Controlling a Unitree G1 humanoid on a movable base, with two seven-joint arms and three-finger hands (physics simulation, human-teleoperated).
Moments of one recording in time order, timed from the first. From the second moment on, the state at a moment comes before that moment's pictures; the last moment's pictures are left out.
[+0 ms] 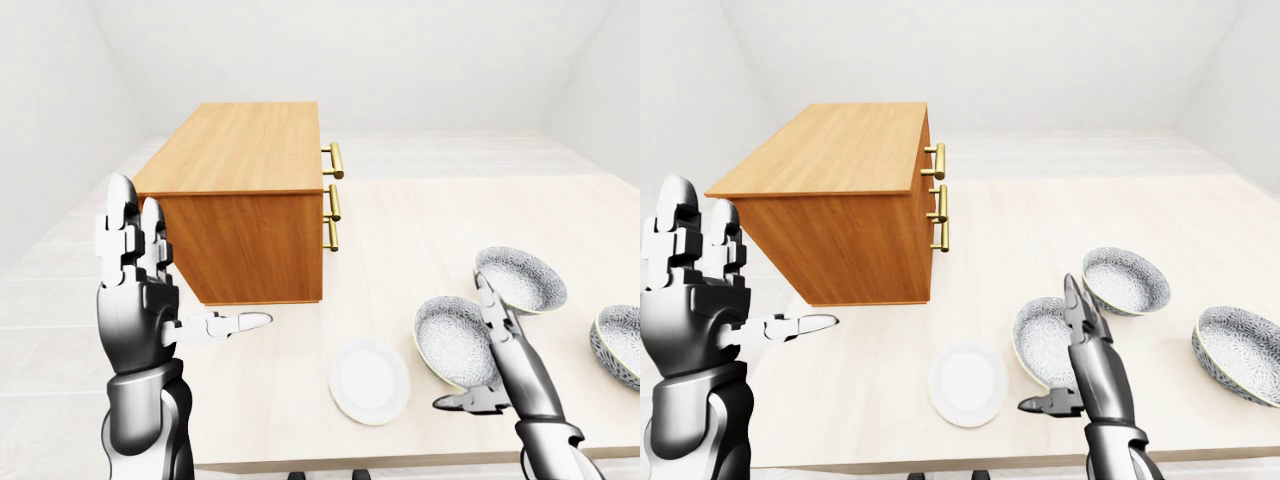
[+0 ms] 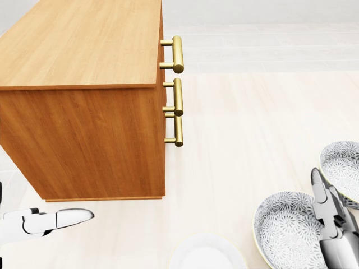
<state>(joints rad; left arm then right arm) 0.11 0.00 0.15 -0.76 0.04 0.09 -0.01 0.46 0.11 -0.28 -0.62 -0.68 -0.09 0.32</state>
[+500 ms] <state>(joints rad) 0.11 0.00 0.15 -0.75 0.05 0.09 0.00 0.48 0.14 -0.29 -0.65 -0.86 -0.06 0.28</state>
